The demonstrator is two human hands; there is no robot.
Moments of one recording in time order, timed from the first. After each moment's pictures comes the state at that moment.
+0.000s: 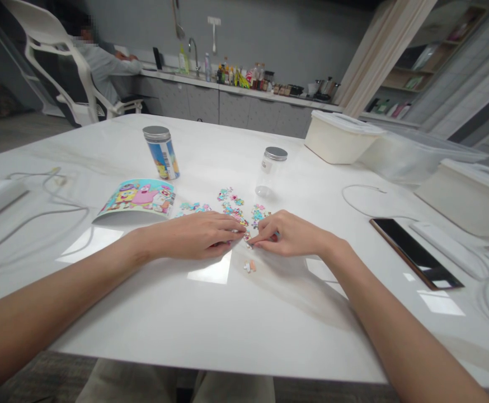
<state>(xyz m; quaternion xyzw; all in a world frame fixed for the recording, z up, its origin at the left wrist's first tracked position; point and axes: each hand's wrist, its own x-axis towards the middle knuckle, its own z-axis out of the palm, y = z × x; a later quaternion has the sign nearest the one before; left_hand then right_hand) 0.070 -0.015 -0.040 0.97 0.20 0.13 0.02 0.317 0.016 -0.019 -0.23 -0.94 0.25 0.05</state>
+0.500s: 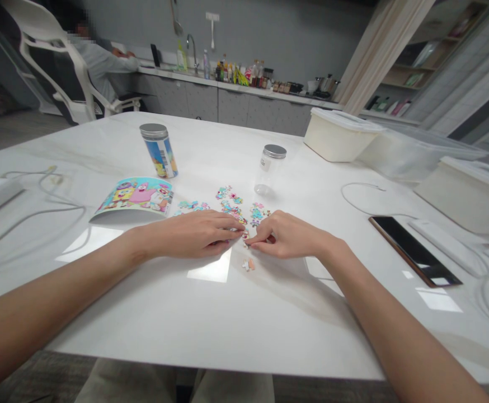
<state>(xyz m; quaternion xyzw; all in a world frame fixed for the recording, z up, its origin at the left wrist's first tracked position) 0.070 -0.015 -0.040 0.97 0.20 0.12 0.01 0.314 0.011 -0.019 -0.22 -0.94 0.25 0.04</state>
